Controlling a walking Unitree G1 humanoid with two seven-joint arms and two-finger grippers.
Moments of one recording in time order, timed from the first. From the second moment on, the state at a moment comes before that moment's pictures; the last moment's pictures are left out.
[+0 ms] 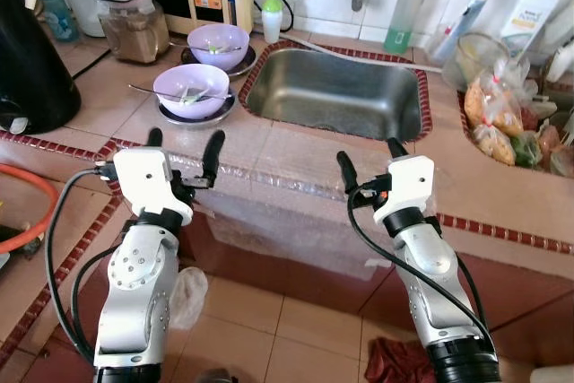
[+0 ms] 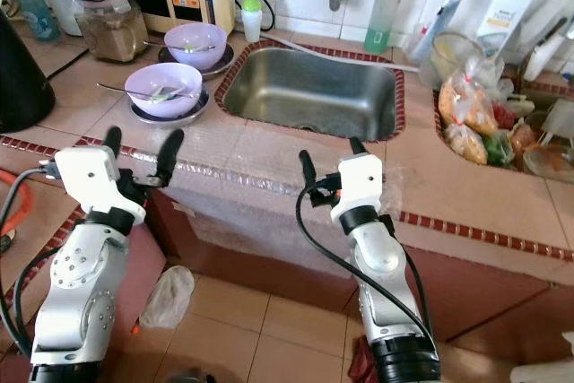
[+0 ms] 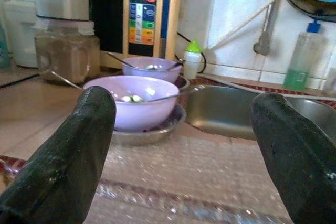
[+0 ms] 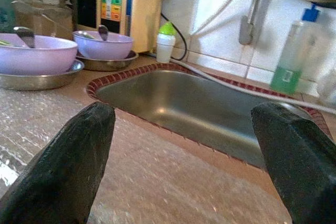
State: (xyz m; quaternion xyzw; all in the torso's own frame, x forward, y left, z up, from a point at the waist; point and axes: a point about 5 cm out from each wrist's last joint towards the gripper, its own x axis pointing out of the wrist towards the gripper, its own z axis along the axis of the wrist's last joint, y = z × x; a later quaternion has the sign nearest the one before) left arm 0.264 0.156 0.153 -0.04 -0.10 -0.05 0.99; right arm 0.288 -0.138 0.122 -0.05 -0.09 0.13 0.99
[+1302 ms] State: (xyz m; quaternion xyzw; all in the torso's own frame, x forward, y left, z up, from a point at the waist) left arm 0.260 0.161 0.154 -0.01 -0.11 -0.03 0.99; right arm 0.286 -0.136 0.119 -0.04 -0.10 0.14 0.99
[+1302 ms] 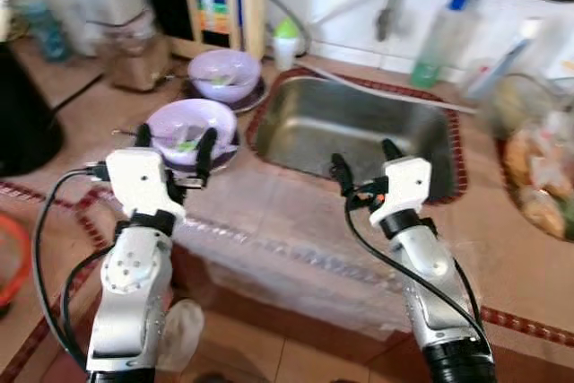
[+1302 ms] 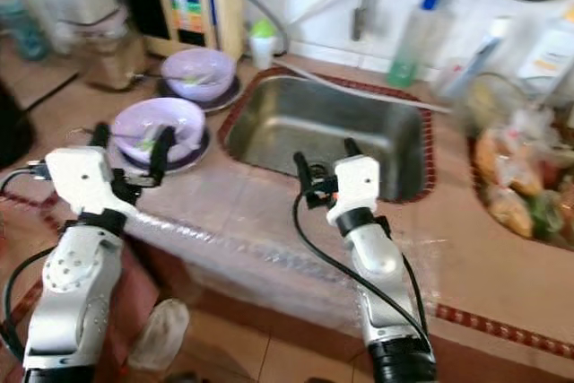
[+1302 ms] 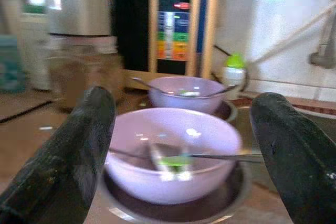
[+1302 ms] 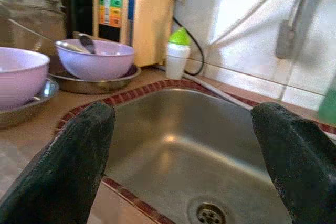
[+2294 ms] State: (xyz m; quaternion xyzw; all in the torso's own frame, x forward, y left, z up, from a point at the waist) left arm 0.298 0.158 0.166 0.04 -0.14 -0.08 0.99; right arm 0.294 -0.124 0.117 -0.04 -0.10 0.15 0.98
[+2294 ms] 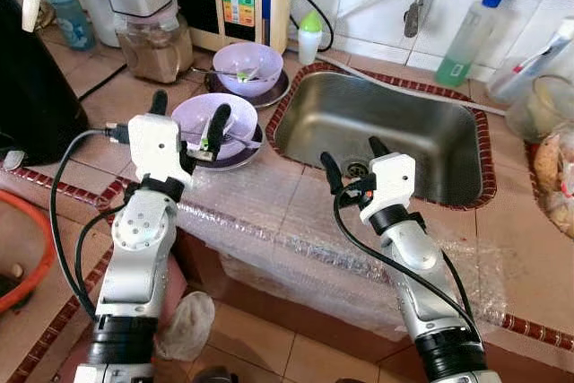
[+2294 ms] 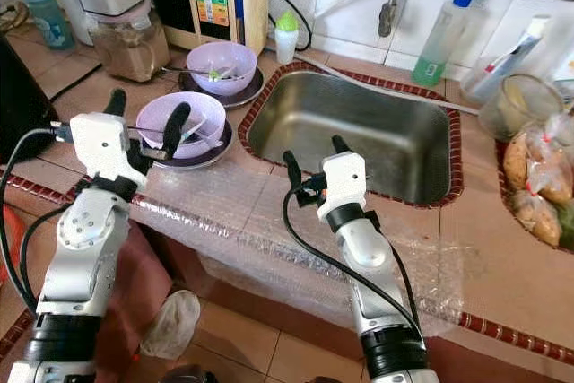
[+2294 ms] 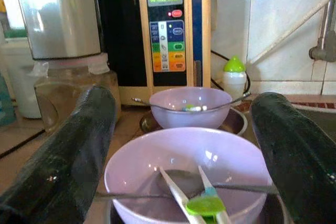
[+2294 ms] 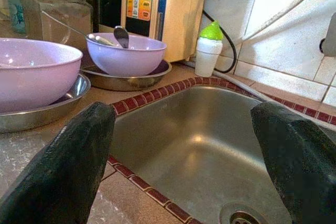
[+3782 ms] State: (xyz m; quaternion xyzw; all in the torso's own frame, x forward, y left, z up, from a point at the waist) left arm 0.294 0.142 0.118 0.01 -0.08 -0.07 0.99; right arm 0.273 -0.110 0.098 -0.01 -0.04 0.24 0.97
